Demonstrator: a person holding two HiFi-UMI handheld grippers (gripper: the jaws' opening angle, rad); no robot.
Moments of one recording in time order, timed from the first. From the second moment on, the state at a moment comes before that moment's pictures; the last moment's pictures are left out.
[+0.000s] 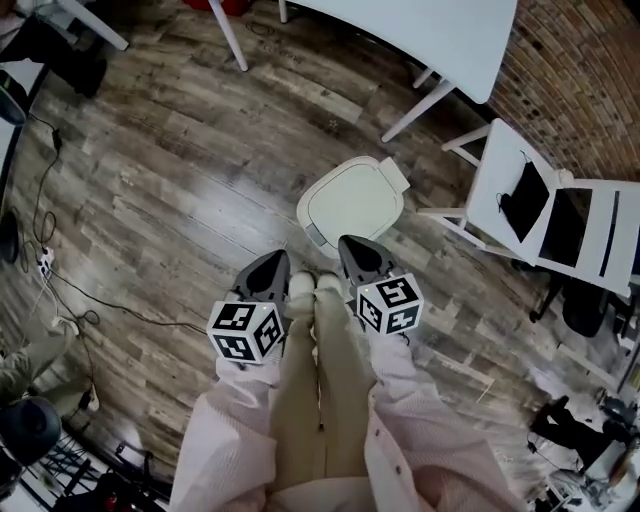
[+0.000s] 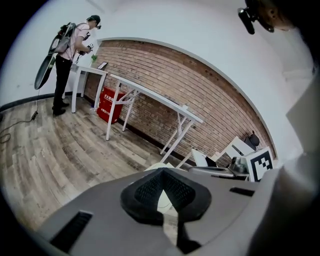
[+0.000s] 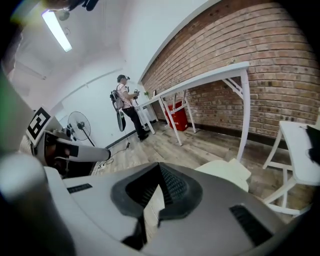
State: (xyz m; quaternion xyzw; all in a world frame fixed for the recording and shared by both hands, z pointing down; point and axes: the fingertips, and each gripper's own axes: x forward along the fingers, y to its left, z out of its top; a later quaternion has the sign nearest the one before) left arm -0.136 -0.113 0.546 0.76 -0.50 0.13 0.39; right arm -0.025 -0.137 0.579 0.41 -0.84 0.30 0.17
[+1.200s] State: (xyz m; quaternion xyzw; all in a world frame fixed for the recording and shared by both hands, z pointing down) left arm -0.149 -0.129 0.322 0.81 -0.55 0.05 0.20; right arm 0.045 -0.161 0.337 0.45 -0.87 0.17 0.03
